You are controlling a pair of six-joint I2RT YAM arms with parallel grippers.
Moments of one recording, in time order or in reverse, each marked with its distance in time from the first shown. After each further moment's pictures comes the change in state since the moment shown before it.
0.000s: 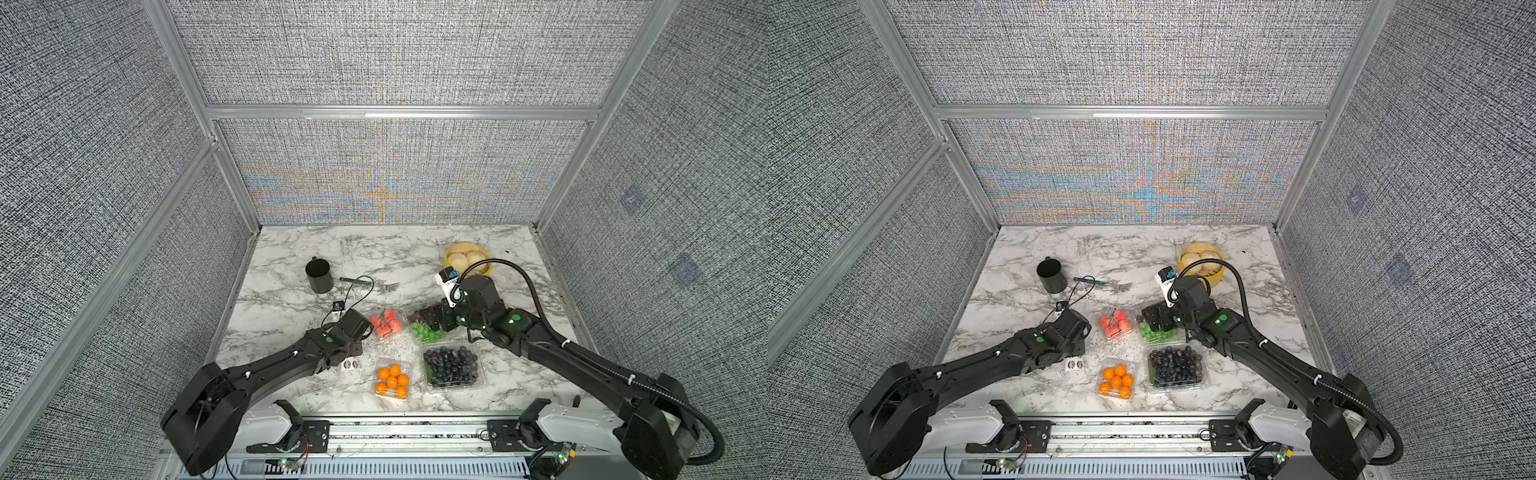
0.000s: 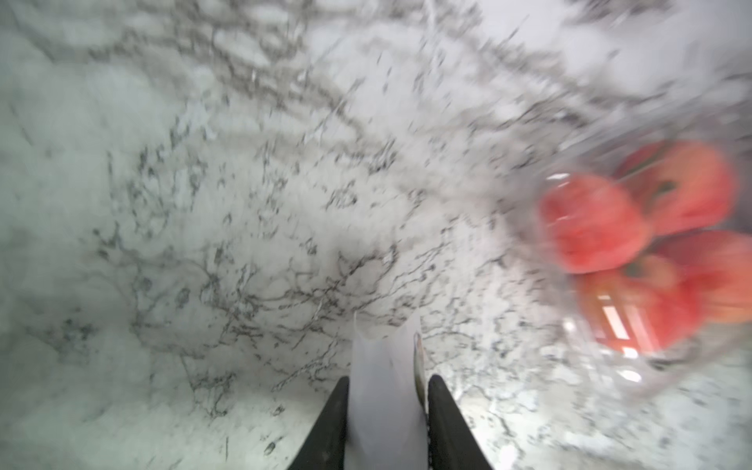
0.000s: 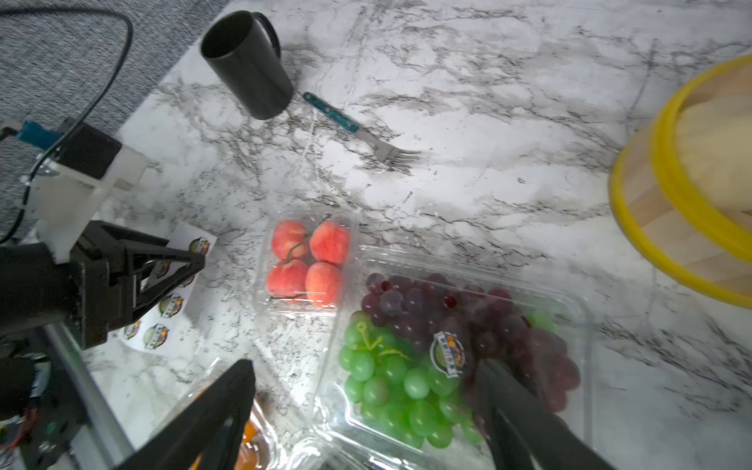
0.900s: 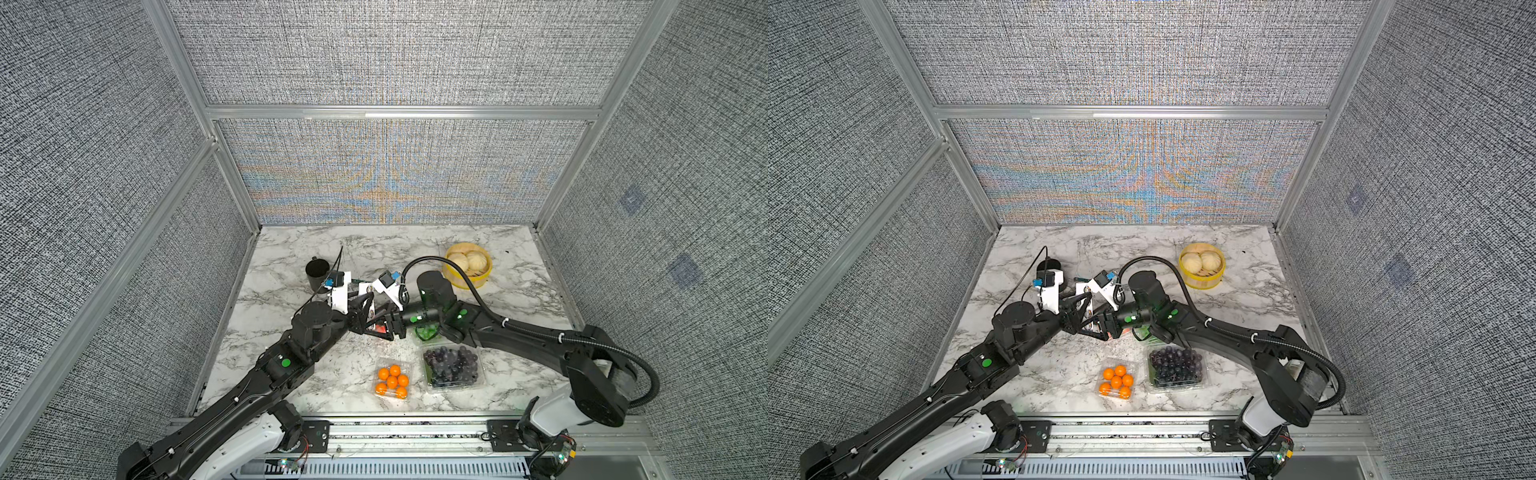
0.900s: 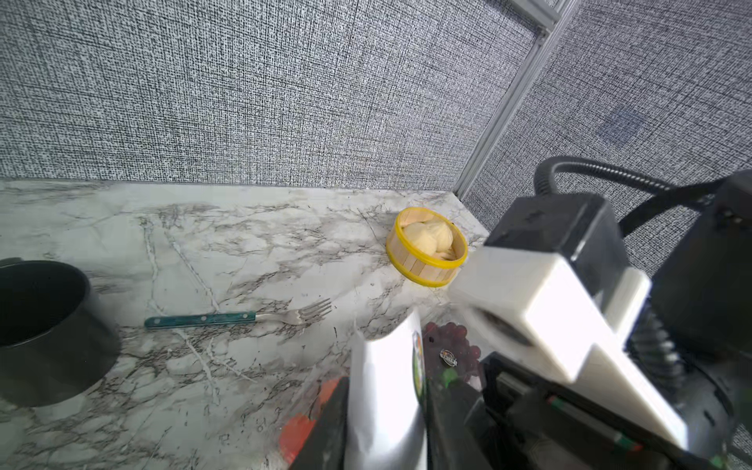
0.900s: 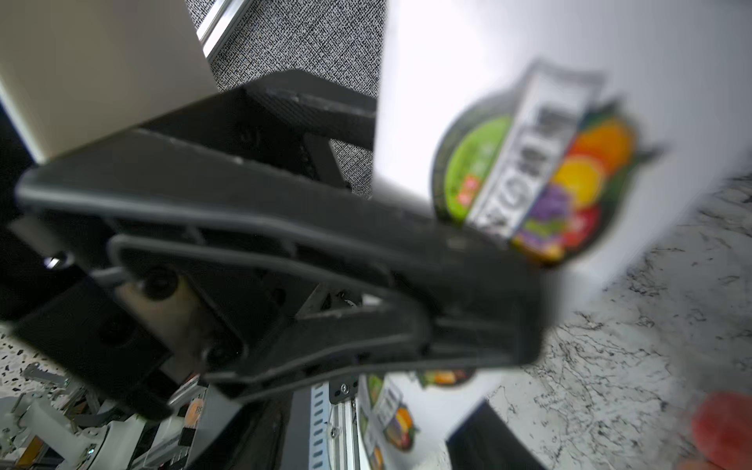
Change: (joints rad) left arm 0.003 -0.399 0.003 0.454 0.215 0.356; right arm 0.209 0.372 0.183 0.520 -0.595 0.252
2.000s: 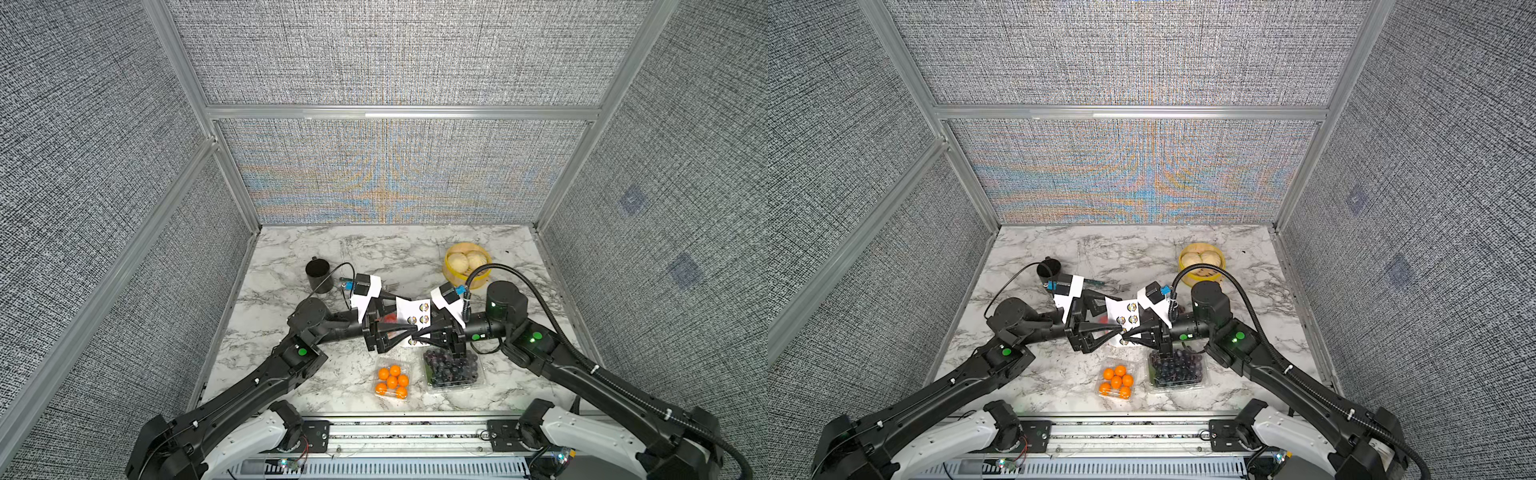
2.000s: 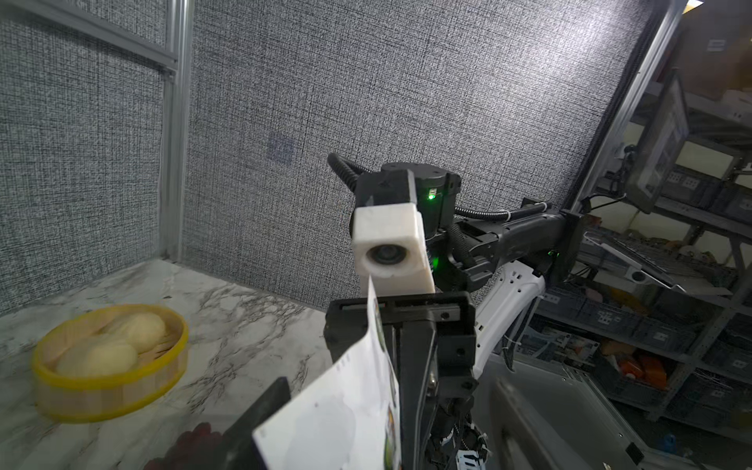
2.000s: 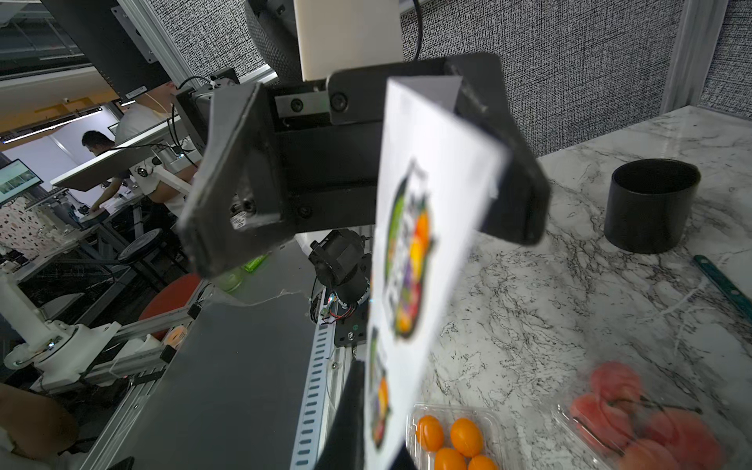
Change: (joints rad) left arm 0.006 0.148 -0.013 0.616 0.859 -0.044; right arm -0.150 -0.565 -0.248 -0.225 -0.190 -0.308
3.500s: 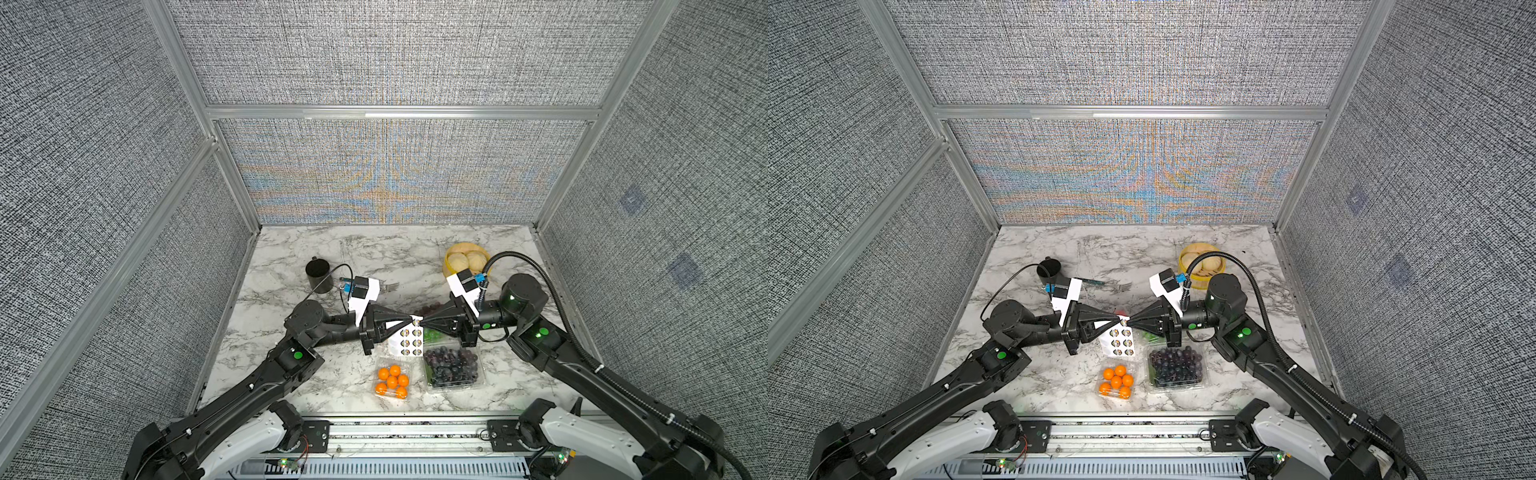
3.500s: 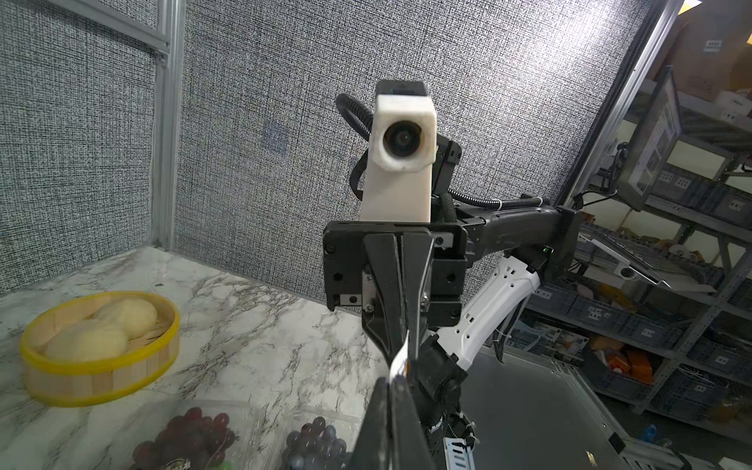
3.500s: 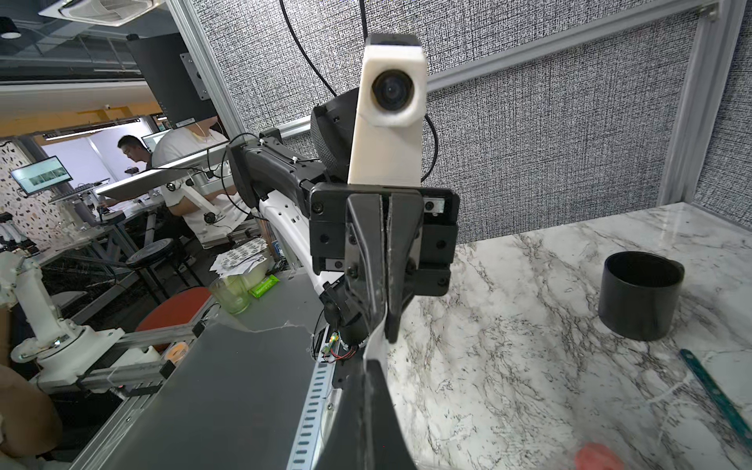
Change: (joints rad) left arm 0.000 -0.041 -0.001 -0.100 -0.002 0.006; right arm -0.090 0.000 0.028 0.215 -0.127 0.093
